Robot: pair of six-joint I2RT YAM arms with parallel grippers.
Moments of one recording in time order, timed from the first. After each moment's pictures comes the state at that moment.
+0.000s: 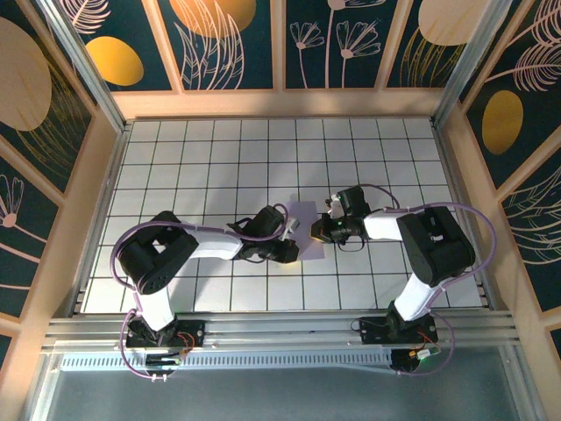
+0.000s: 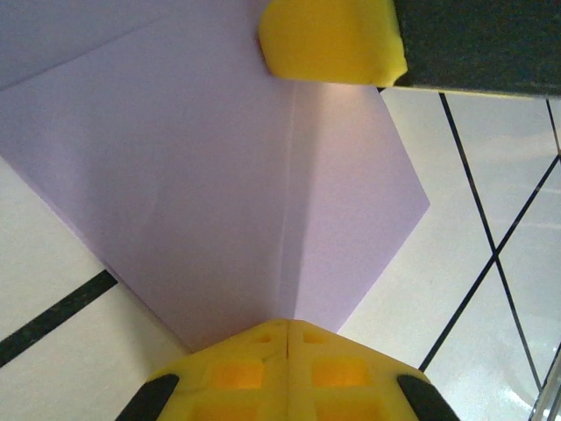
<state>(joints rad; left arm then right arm) -0.86 1.81 0.81 0.08 0.41 -0.56 0.40 1.70 0.68 -0.01 -0.60 0.64</state>
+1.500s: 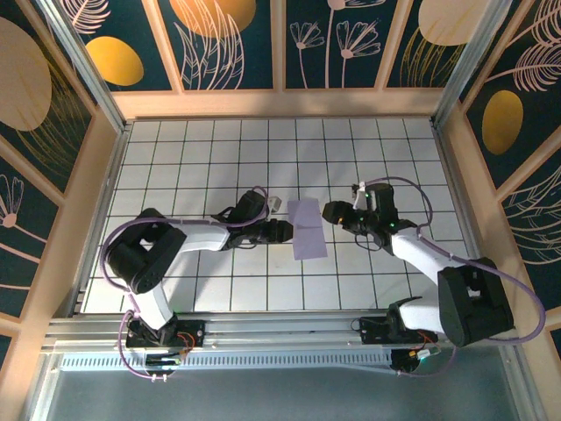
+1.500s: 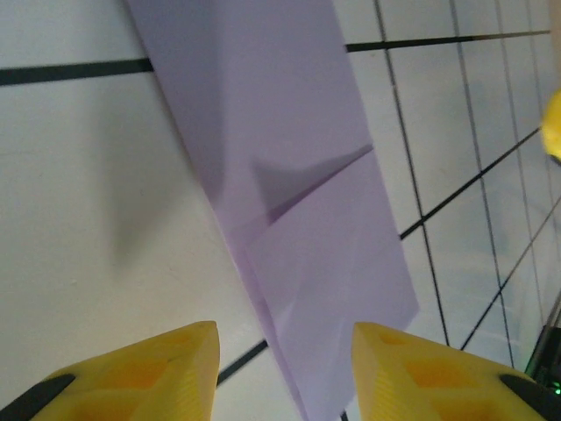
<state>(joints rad) -0.70 1.78 0.80 0.19 0.42 -0.72 0.30 1.27 0.55 0.00 -0.46 0.65</state>
